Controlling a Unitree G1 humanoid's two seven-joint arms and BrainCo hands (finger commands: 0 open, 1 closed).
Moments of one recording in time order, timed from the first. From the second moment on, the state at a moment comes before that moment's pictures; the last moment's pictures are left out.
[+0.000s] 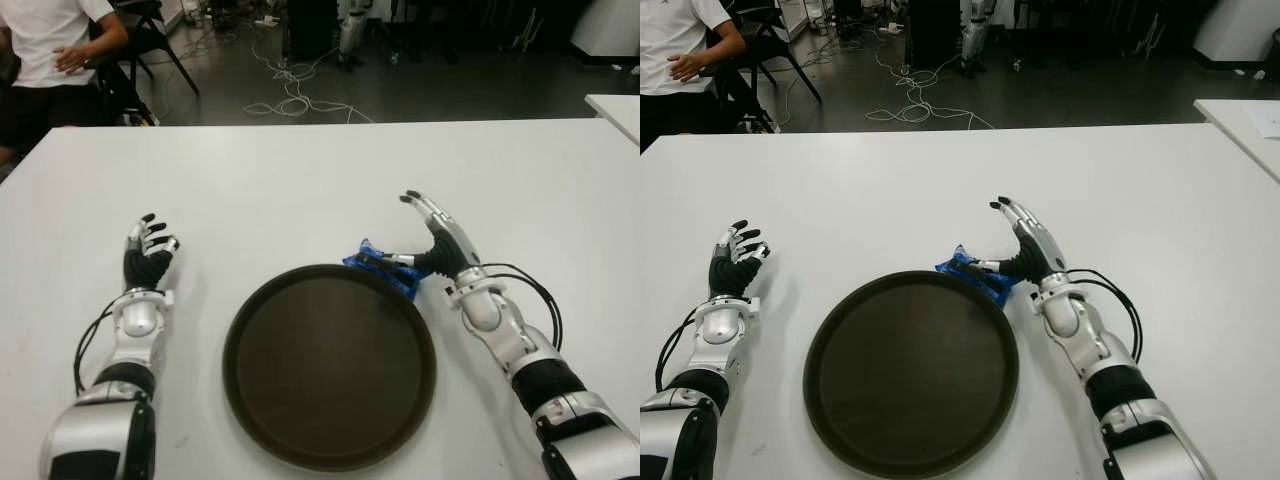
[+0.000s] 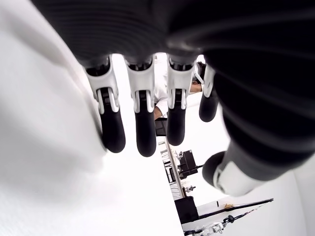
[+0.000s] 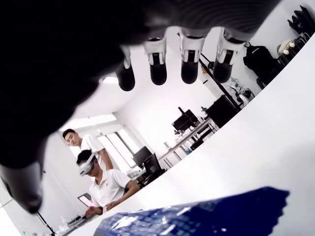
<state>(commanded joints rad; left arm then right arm) -0.54 0.24 0.15 1.27 0.06 -0.56 0.23 -0.42 -0.25 0.23 0.71 -0.50 -0.42 -0.23</state>
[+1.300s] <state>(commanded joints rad) -0.54 0.24 0.15 1.27 0.07 -0.55 0.25 -0.41 -0.25 0.25 0.68 -0.49 -0.36 -0.19</state>
